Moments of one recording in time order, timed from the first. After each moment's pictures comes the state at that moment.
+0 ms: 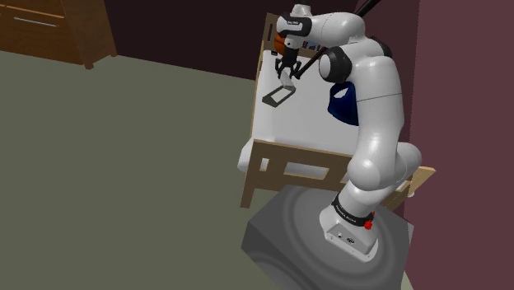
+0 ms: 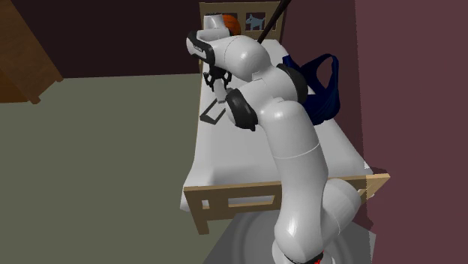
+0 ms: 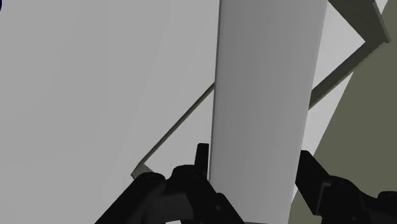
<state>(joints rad) -0.34 0.68 -0.34 -1.09 0.20 1.75 0.06</state>
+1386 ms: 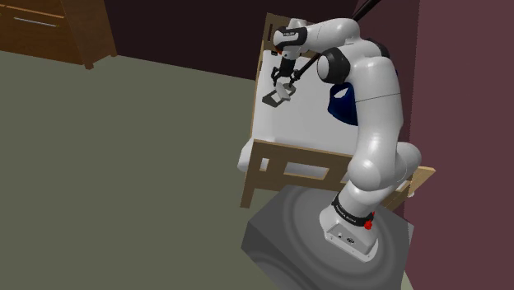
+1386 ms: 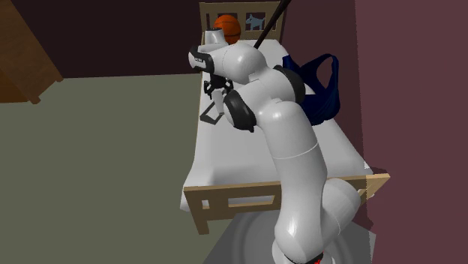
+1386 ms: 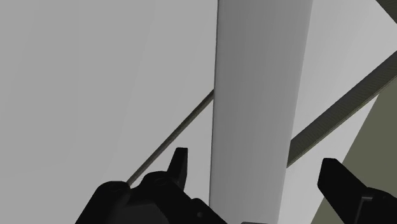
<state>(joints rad) -0.33 0.69 -0.34 -1.21 0.20 1.88 0.05</state>
